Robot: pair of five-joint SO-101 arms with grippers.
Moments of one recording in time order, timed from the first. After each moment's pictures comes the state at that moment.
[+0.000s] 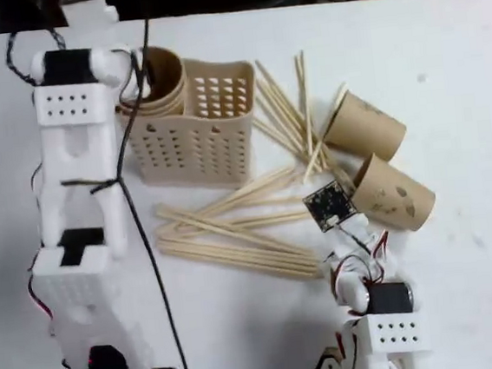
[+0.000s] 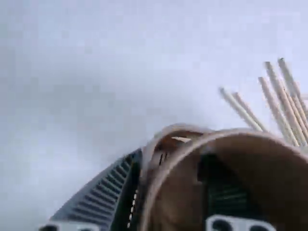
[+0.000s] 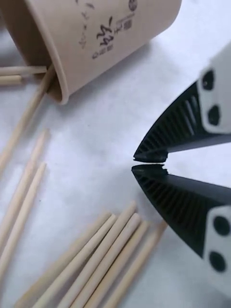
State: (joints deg) left arm -3.7 28.8 -47.1 87.5 9.1; right arm -1.5 -80.2 90.8 55.6 29.8
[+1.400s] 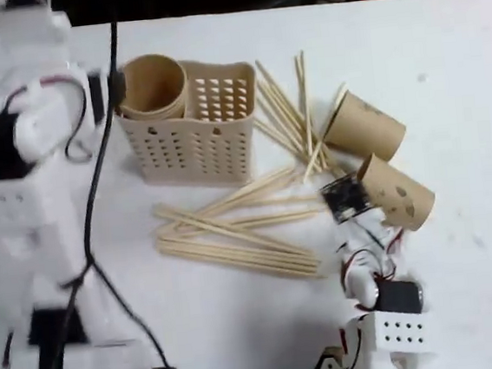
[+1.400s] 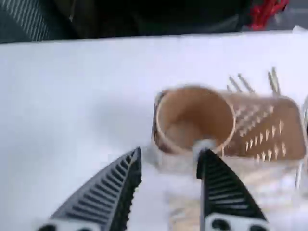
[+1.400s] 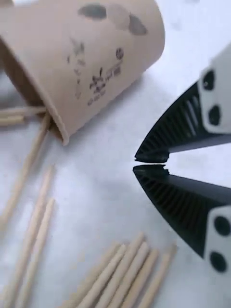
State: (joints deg) left arm -4.0 -3.5 -45.8 102.3 0.1; right arm 5.5 -80.2 86.8 55.6 29.8
